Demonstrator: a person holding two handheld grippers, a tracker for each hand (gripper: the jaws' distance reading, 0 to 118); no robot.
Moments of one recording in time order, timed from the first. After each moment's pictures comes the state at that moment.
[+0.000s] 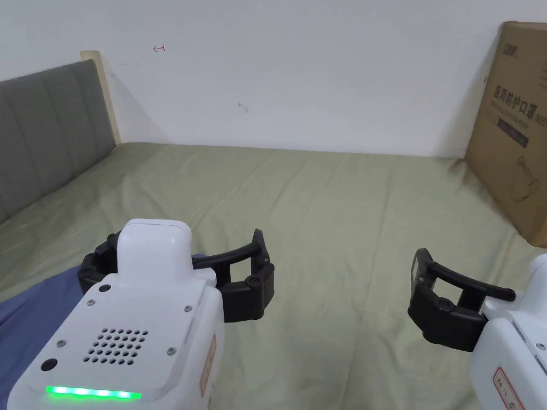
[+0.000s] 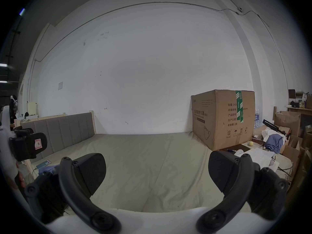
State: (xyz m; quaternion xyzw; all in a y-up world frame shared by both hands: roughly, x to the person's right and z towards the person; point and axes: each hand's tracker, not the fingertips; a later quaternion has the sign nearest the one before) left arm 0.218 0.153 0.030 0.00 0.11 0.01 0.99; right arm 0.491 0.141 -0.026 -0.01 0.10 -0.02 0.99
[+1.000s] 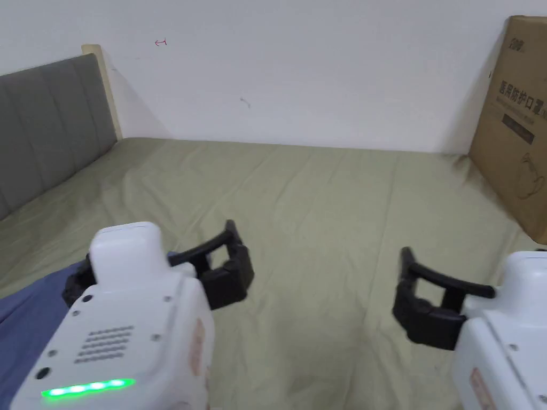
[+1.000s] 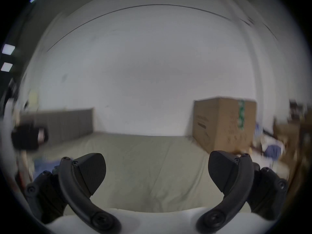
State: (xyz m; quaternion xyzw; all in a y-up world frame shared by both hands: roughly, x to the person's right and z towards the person) left arm 0.218 0.147 0.021 0.00 0.20 0.01 0.98; right arm 0.481 0.142 -0.027 0.00 0.09 -0.03 1.00
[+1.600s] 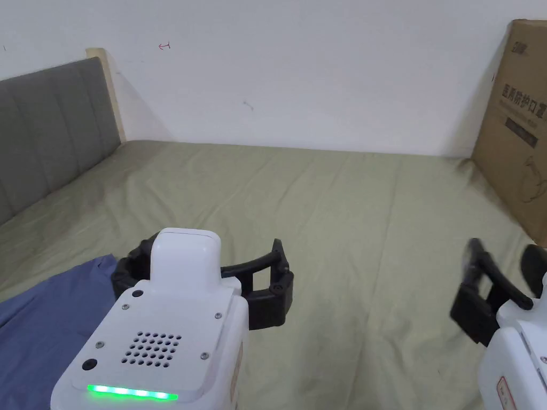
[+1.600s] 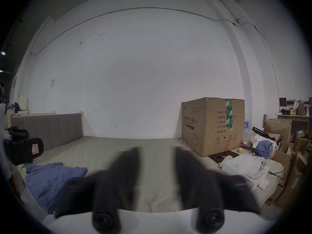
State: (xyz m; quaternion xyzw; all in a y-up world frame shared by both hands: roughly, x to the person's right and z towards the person) left arm 0.223 0.142 0.022 -0.03 0.11 0.01 0.99; right arm 0.481 0.137 -0.022 0.02 0.05 0.00 1.00
